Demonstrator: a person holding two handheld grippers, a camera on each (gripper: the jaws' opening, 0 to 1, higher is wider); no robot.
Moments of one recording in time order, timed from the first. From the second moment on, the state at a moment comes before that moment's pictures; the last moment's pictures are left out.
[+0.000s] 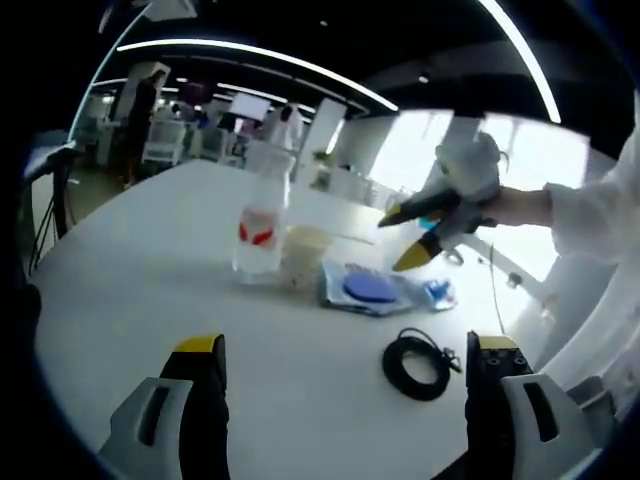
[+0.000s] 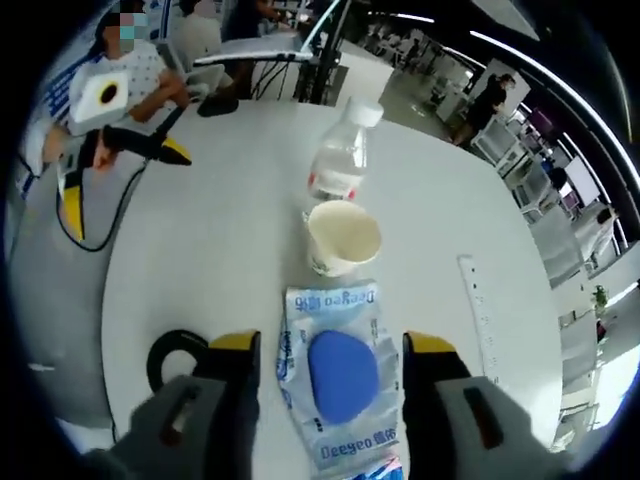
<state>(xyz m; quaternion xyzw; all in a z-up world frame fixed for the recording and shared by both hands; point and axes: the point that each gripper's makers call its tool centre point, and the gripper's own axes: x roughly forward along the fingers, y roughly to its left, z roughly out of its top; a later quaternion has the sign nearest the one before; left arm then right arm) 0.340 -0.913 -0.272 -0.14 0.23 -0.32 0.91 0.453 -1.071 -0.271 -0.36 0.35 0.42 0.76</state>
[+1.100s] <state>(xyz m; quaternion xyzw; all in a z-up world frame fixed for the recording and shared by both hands) 0.337 -0.919 -0.293 -0.11 0.26 -0.32 0.90 0.395 -1.121 -0.290 -0.27 0.38 0.37 0.80</state>
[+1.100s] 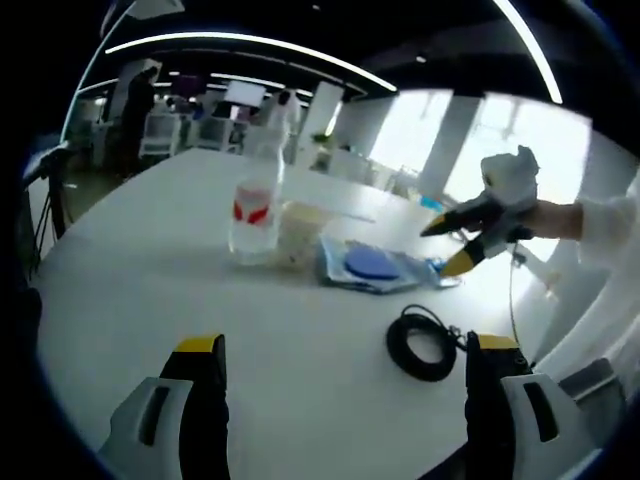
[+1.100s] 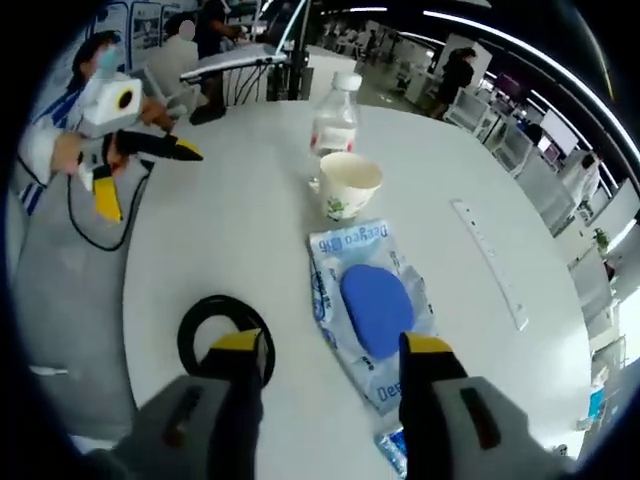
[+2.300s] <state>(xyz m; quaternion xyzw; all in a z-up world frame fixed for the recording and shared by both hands) 0.325 -0.987 -0.309 -0.04 0.33 -0.37 0.87 0.336 -1.137 -0.331 -0.14 0.42 0.35 0.83</state>
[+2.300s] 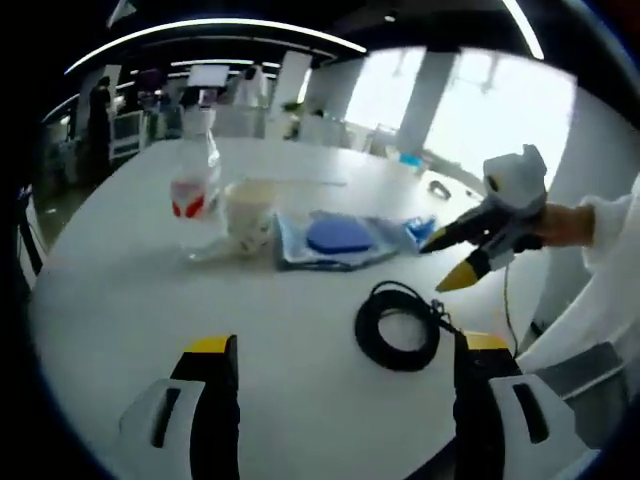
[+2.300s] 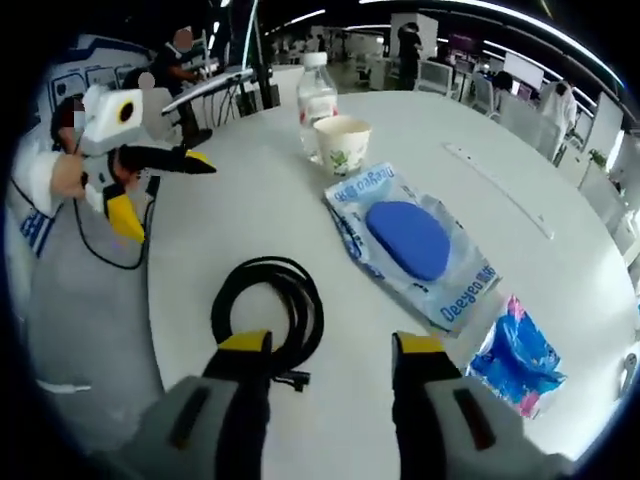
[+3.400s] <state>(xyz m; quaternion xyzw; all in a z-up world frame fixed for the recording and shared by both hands) 0.314 -1.038 -0.368 -0.09 0.47 -0.21 0.85 0.320 -1.122 -0.370 -0.03 0.42 0.34 0.84</state>
